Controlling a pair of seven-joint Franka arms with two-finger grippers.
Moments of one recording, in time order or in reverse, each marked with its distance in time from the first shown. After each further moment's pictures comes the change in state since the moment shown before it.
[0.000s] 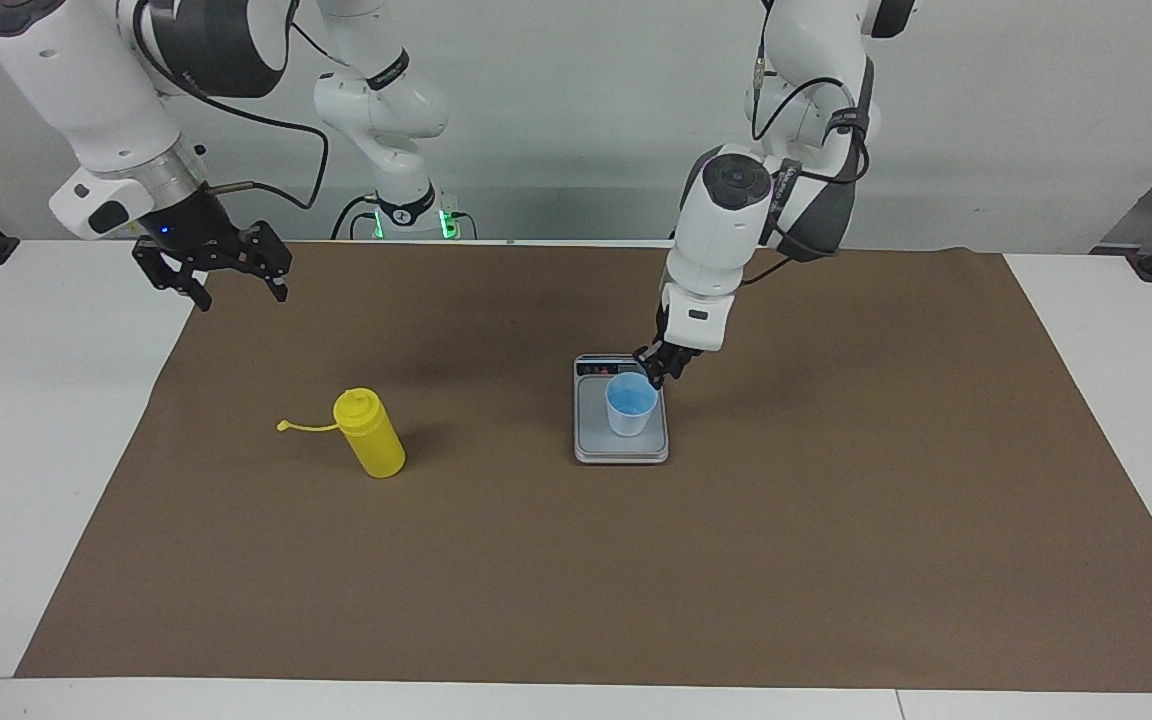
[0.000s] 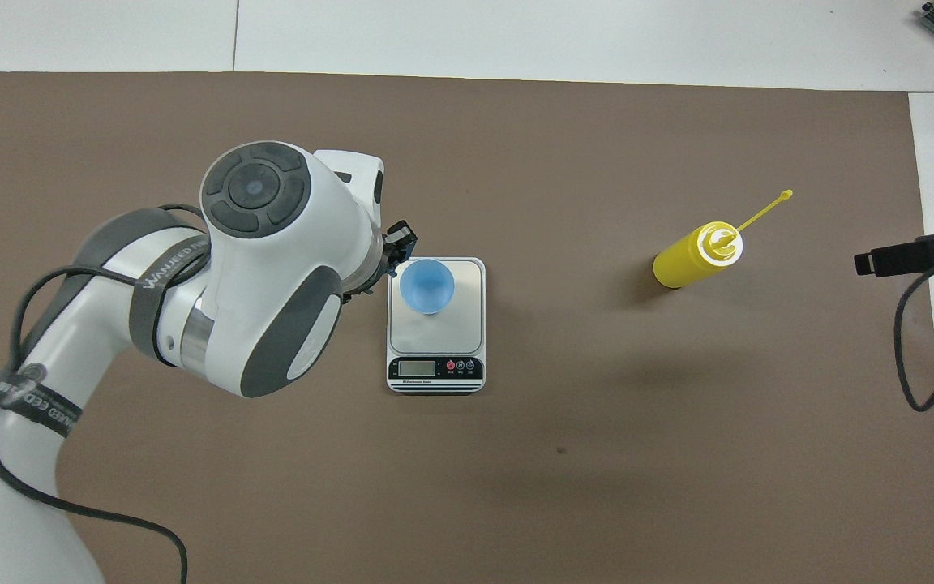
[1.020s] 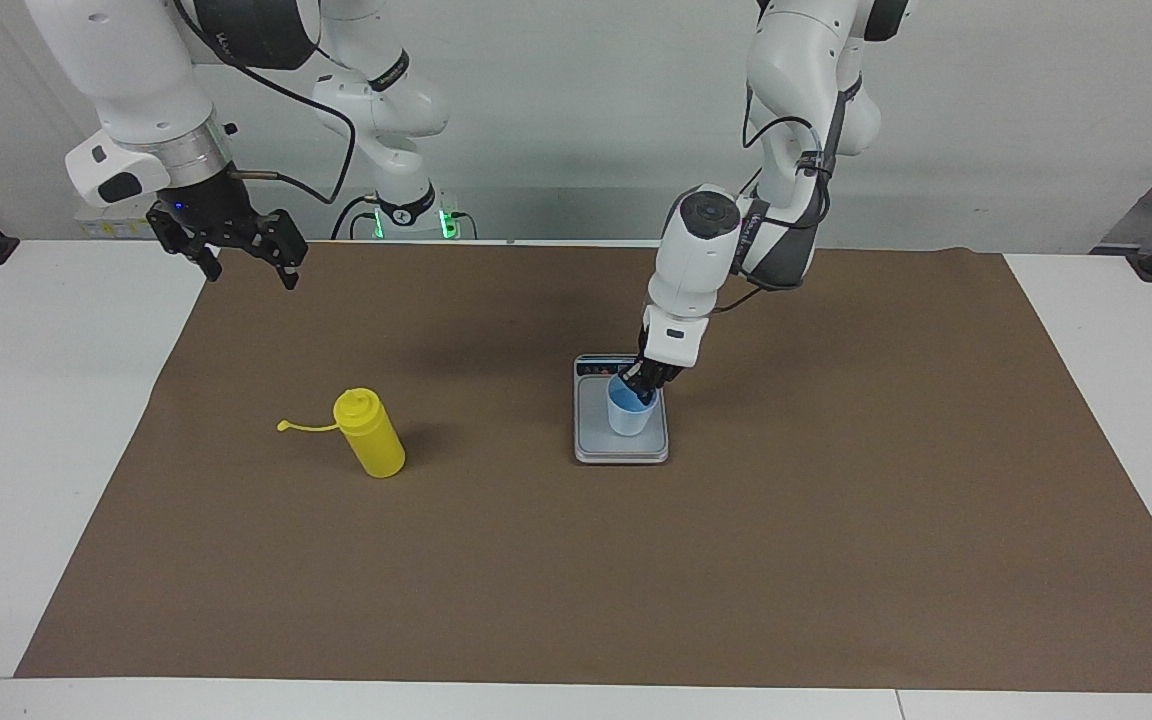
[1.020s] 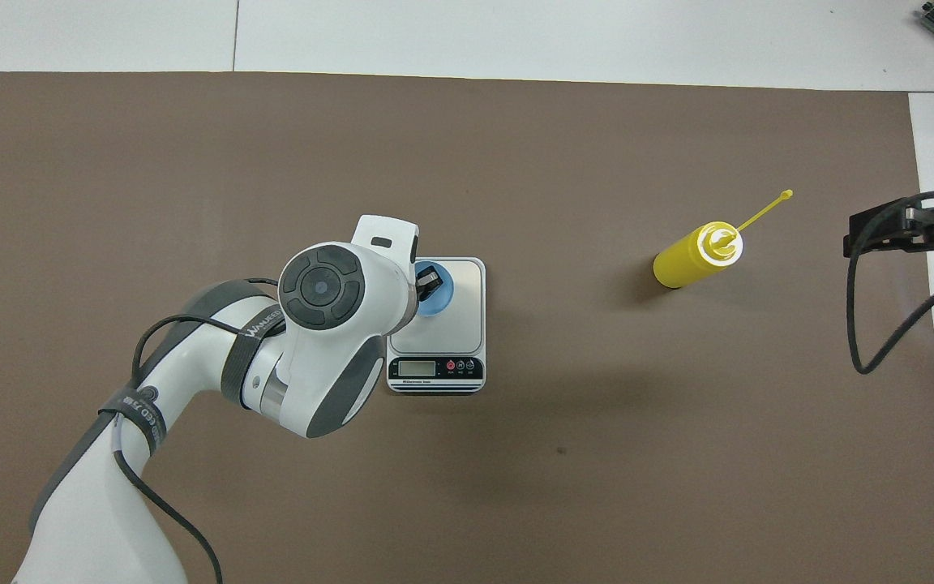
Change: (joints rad) left arm -0.058 0.023 -0.023 -0.290 0.000 0.408 -0.003; right arm 0.154 0.084 0.006 0.272 -0.197 -0.263 0.516
